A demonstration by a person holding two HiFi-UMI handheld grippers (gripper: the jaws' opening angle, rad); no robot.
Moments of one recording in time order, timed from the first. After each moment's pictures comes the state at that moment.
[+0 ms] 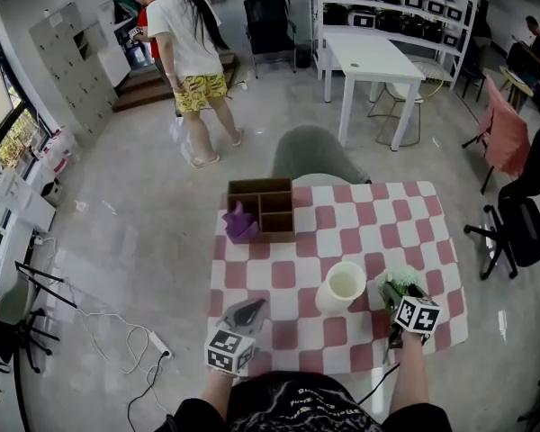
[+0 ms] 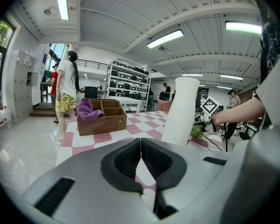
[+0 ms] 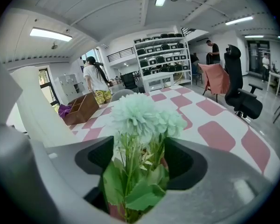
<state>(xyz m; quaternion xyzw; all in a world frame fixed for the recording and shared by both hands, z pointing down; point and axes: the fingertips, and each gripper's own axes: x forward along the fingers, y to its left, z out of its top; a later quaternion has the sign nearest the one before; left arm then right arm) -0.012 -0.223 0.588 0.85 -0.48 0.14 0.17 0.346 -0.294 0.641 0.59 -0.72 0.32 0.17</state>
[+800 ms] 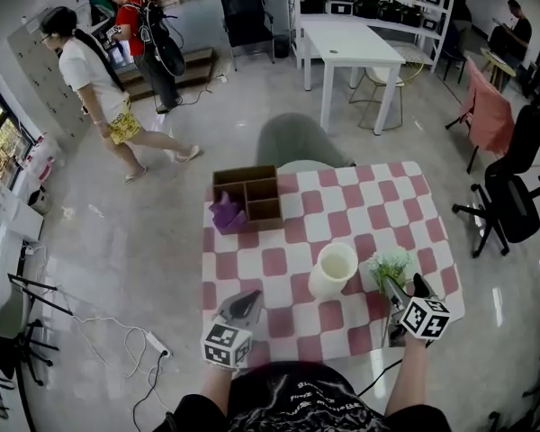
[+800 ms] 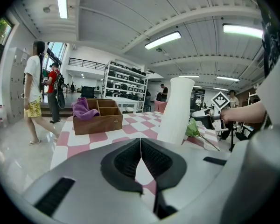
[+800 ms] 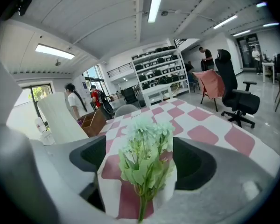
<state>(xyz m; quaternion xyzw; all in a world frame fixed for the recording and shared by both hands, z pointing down) -0.006 -0.217 0.587 0.86 -0.46 0.14 0.17 0.351 -0.247 0.584 0.61 -0.73 0.29 0.07</state>
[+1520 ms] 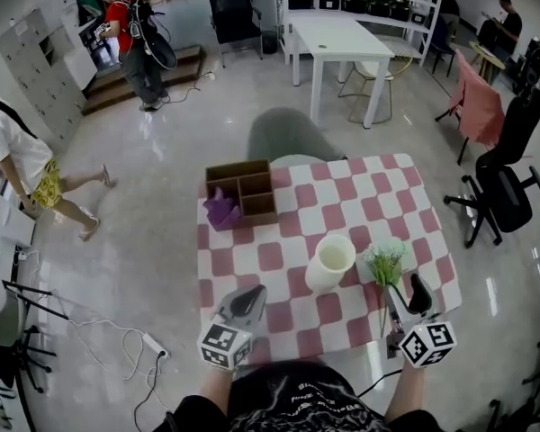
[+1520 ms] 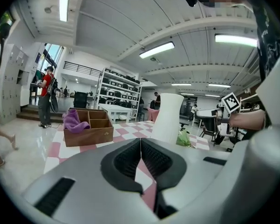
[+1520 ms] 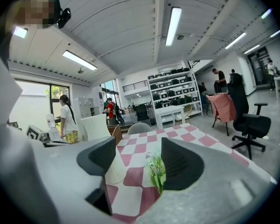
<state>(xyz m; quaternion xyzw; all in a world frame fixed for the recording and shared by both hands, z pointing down) 0.011 -0.212 0.549 0.89 -0.43 0.09 0.14 0.313 -0.190 0.498 0.59 -0.79 0.16 0.02</state>
